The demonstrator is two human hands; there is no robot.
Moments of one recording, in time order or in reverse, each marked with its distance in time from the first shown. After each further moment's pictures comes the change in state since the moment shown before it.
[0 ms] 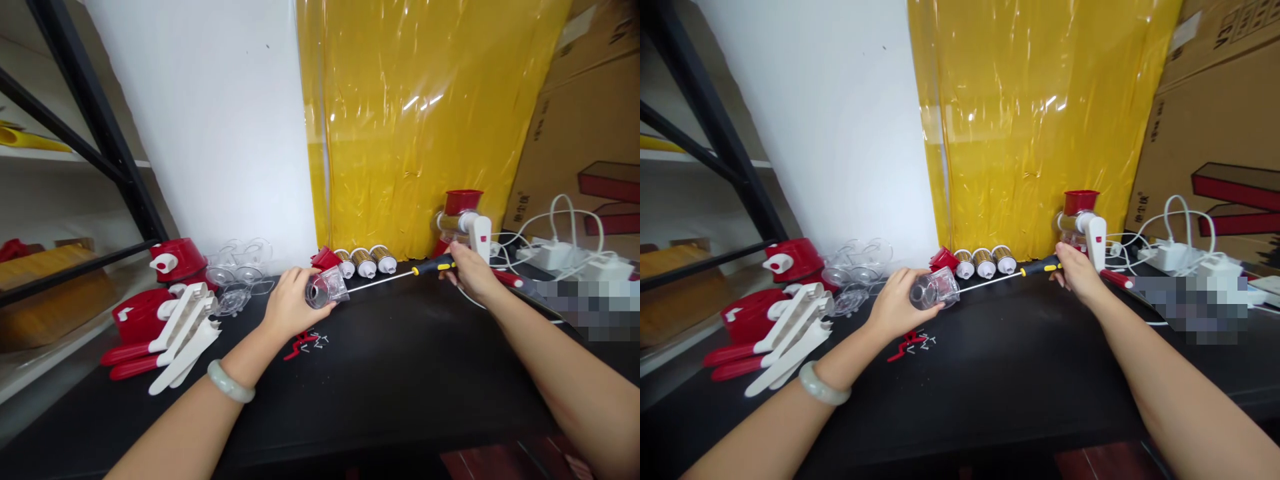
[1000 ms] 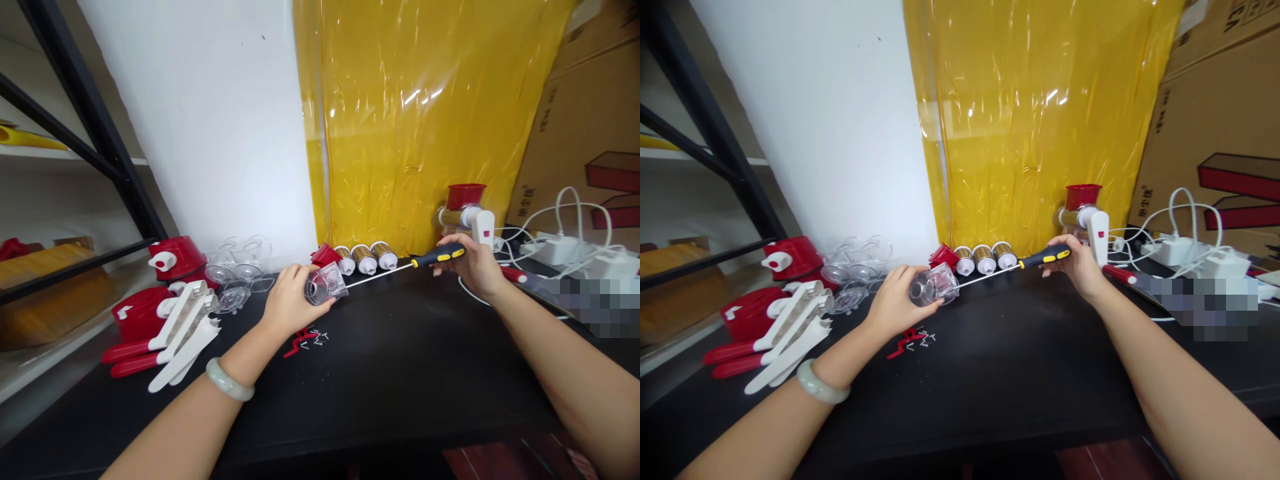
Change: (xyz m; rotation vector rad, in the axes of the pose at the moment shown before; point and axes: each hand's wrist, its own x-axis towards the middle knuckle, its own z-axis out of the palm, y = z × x) left_hand 0.000 0.001 0.002 0.023 -0.021 -0.017; right_hand -0.002 -0.012 0.005 0.240 -0.064 -0.060
